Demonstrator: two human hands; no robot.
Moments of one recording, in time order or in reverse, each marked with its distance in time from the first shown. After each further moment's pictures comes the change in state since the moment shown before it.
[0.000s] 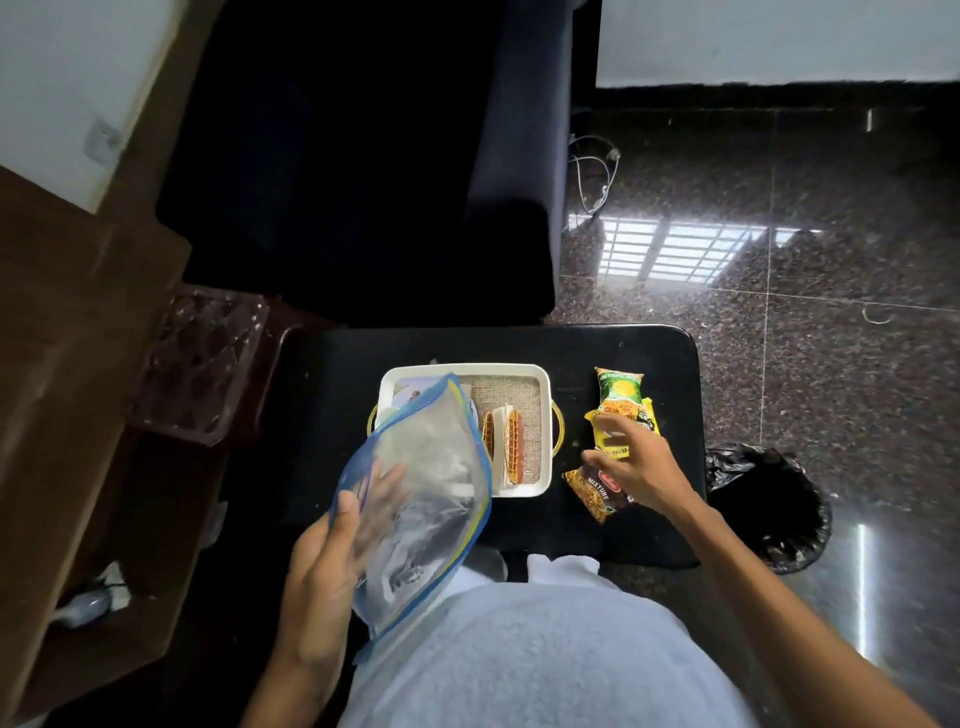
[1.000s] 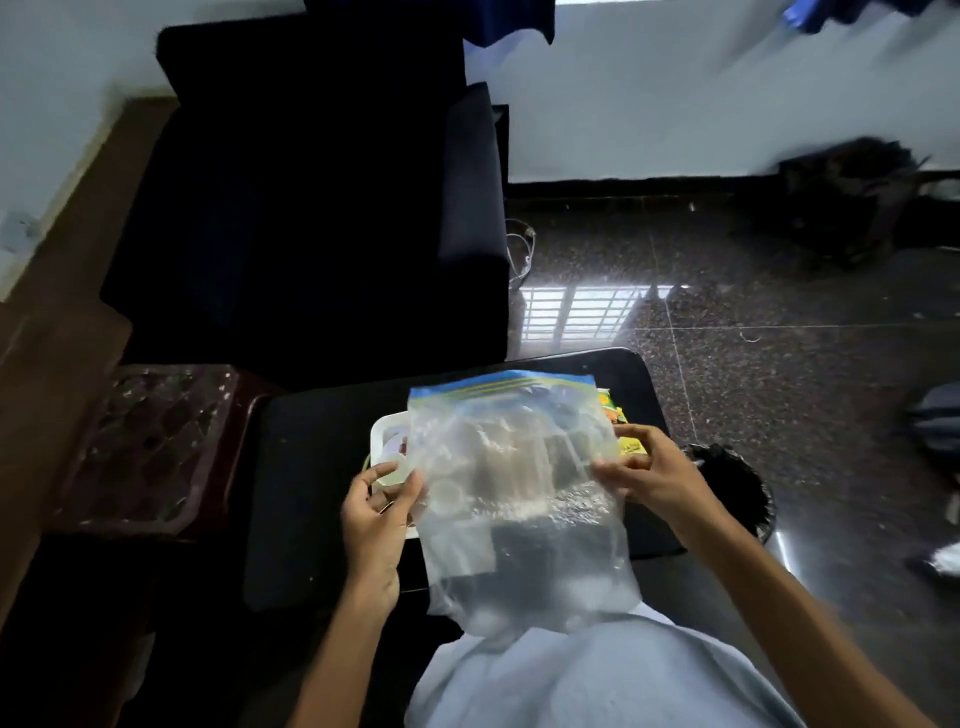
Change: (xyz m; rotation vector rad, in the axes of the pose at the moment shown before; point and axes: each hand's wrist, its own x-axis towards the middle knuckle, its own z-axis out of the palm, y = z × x) left_hand 0.094 -0.072 -0.087 -0.102 0.043 0.003; right_hand -0.117 -0.120 0.043 0.635 0.252 0.244
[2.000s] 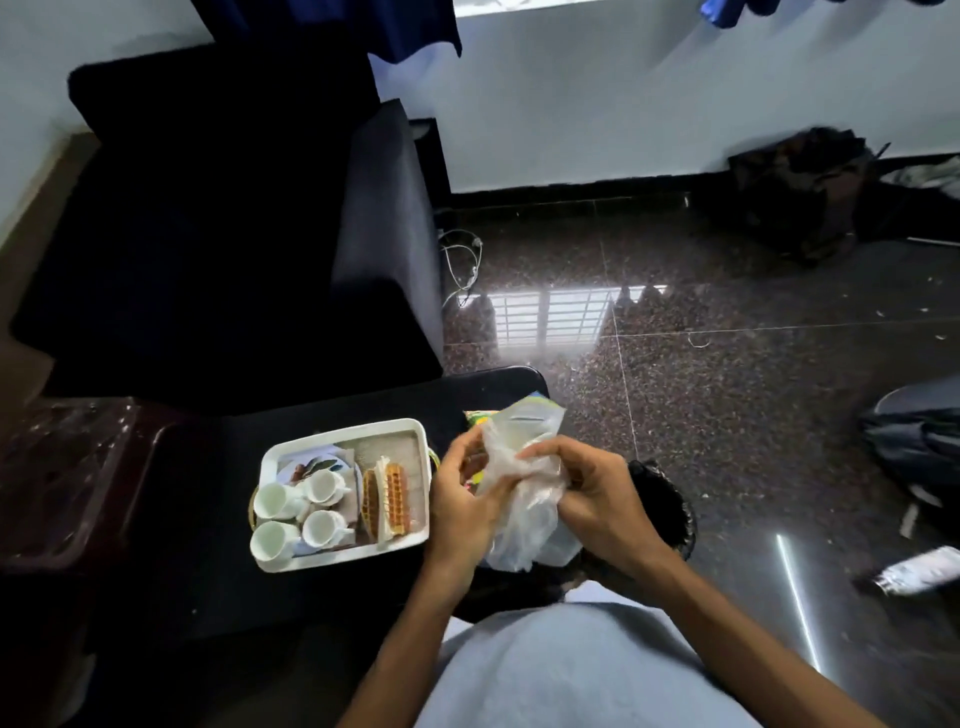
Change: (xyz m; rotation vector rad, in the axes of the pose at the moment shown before) left_hand -0.107 -0.039 0.321 0.225 -0.278 0.305; right_hand 0.020 -0.007 -0.187 -0.127 -0.061 -0.545
